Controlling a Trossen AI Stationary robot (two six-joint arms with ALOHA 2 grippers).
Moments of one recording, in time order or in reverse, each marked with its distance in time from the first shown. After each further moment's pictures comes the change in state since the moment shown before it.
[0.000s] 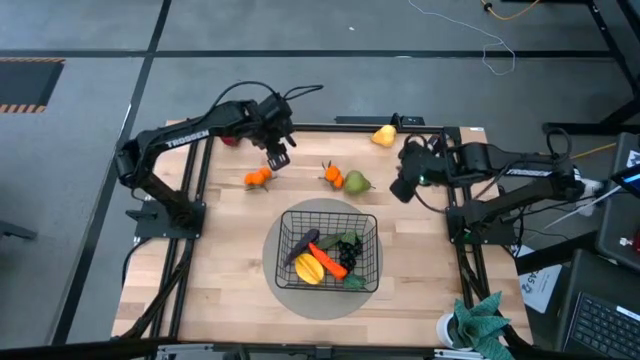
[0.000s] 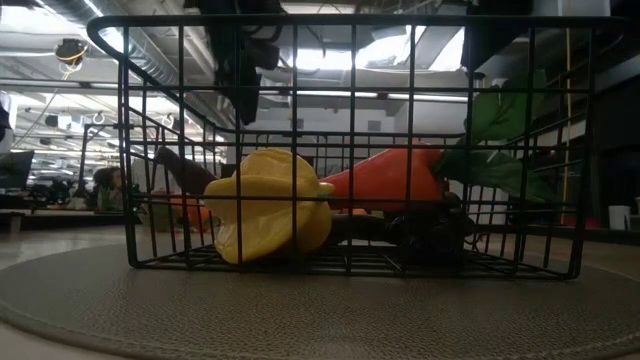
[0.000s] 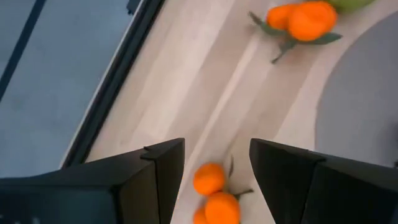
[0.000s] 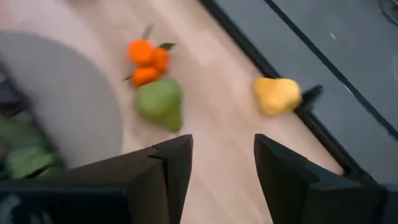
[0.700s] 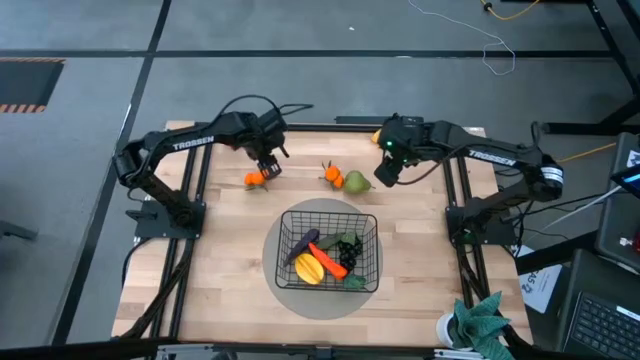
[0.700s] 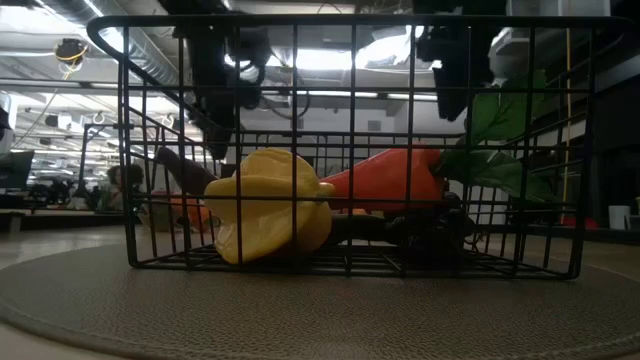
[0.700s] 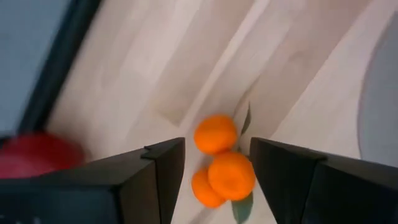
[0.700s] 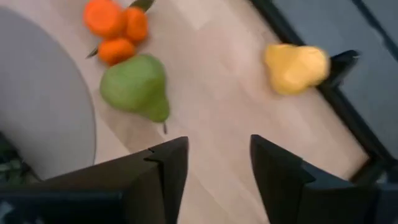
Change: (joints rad) left arm 0.035 -0.003 -0.221 0.029 -0.004 -0.074; right arm -0.329 0.198 0.000 0.095 -0.295 -0.219
